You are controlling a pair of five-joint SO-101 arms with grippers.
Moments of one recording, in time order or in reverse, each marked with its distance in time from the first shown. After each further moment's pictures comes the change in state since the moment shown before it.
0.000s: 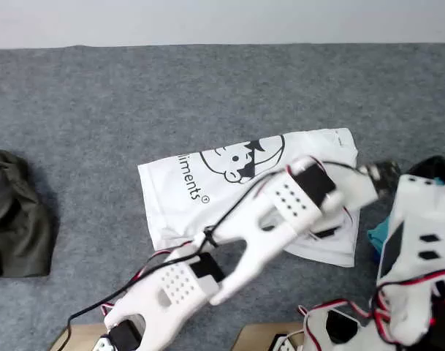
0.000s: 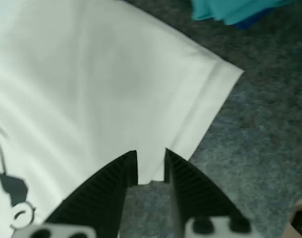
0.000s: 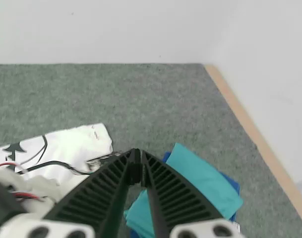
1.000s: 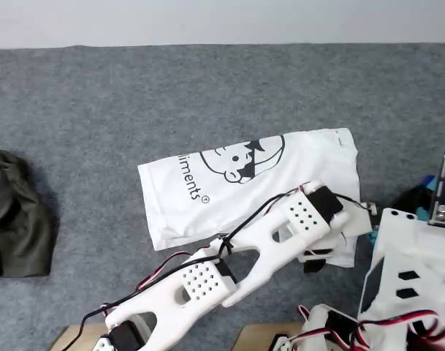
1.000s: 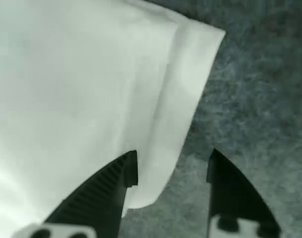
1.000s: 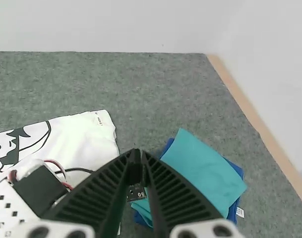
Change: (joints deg) left arm 1.3 14.7 -6.3 1.4 -7.8; right arm 0.2 -11.1 11.6 0.0 0.0
